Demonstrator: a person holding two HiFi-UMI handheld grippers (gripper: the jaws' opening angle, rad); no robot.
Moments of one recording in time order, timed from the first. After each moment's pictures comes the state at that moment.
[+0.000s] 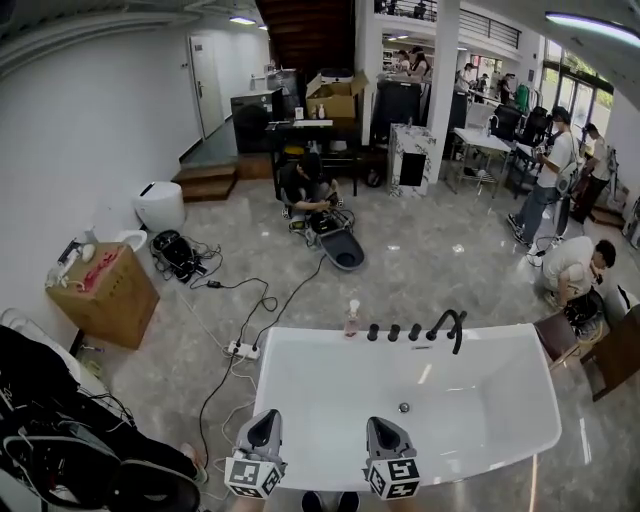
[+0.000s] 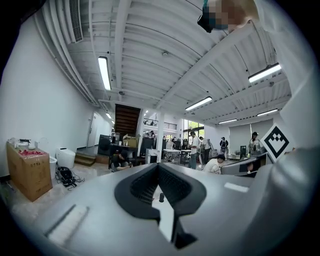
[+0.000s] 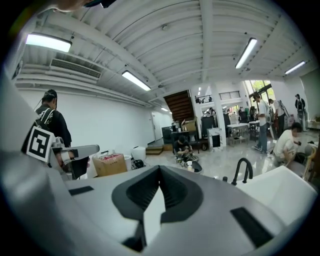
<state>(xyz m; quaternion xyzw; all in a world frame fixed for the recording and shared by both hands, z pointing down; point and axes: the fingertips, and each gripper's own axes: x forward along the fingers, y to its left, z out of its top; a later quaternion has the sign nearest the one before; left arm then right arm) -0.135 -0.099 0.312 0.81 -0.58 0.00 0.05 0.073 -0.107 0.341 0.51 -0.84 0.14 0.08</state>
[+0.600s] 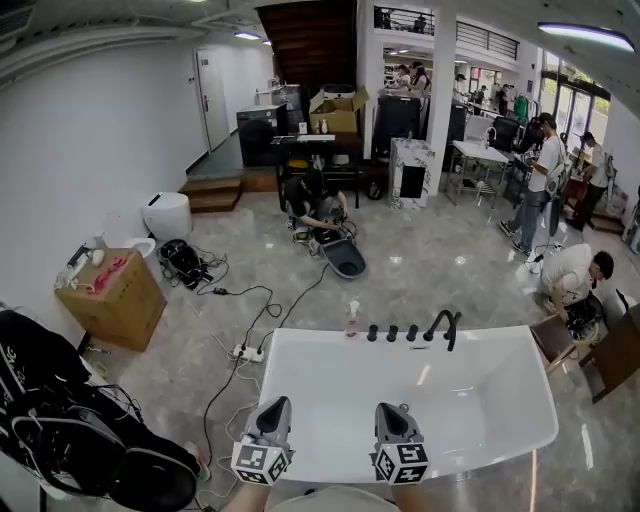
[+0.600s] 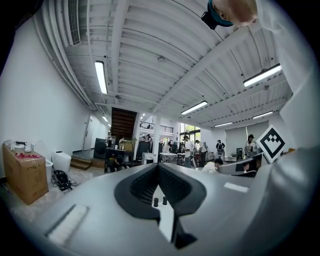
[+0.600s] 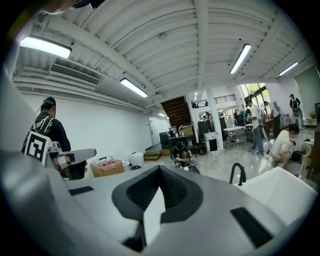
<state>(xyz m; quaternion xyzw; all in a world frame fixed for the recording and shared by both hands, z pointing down) -0.105 -0.065 0.263 0.82 -0.57 -0.01 0.03 0.104 -0.076 0.290 0.53 -0.84 0.13 0.05</state>
